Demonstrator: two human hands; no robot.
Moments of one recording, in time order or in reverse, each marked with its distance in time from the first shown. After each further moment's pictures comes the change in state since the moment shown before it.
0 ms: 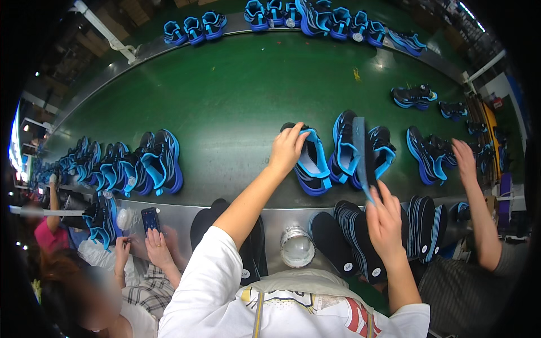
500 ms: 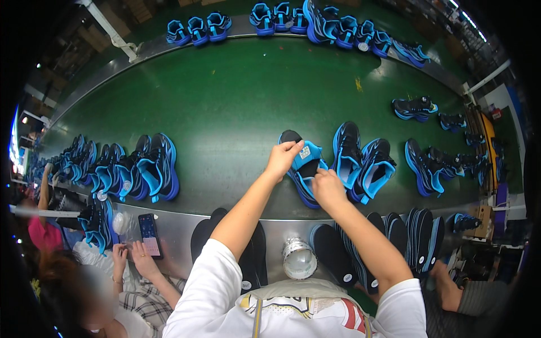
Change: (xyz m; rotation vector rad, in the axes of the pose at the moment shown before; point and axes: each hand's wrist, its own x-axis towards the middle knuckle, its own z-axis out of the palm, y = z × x) left_hand 0.011 -0.012 -0.003 -0.703 -0.271 -0.865; right_hand 0.069 0.043 0.160 -0.226 -0.187 -0.154
